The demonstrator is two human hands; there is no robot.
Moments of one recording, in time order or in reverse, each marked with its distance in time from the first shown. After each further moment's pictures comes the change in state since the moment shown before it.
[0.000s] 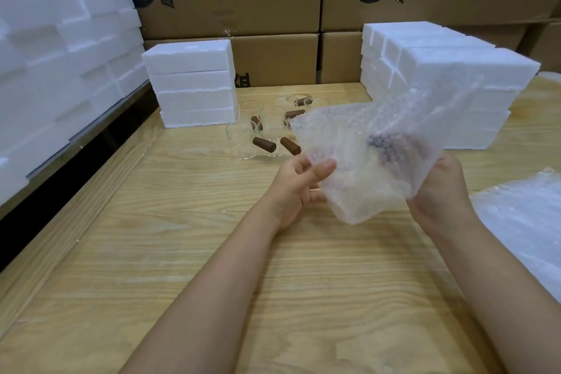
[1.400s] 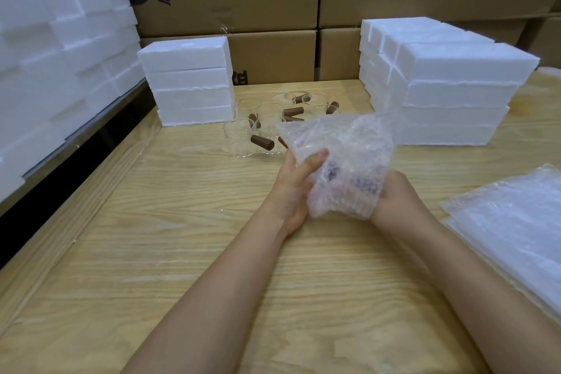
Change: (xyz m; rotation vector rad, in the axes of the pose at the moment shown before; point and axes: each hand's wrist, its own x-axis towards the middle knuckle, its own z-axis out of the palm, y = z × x) left_hand -0.002 -0.002 0.016 -0.270 0.131 -0.067; right_hand -0.011 0.028 0.011 -0.683 -0.255 0.091
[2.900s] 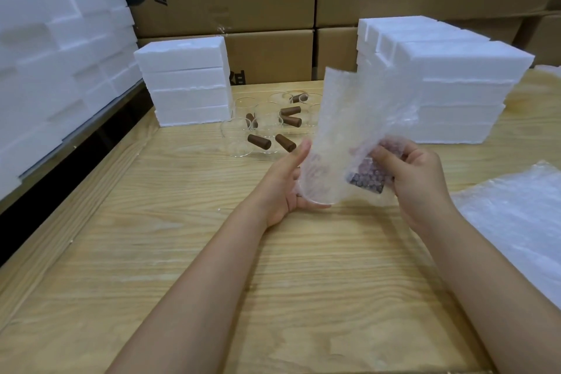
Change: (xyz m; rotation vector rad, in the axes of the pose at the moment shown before) left_hand 0.003 0.015 -0.018 0.258 0.027 -0.196; right_hand 0.014 -0.004 -0.017 0.589 0.298 0.053
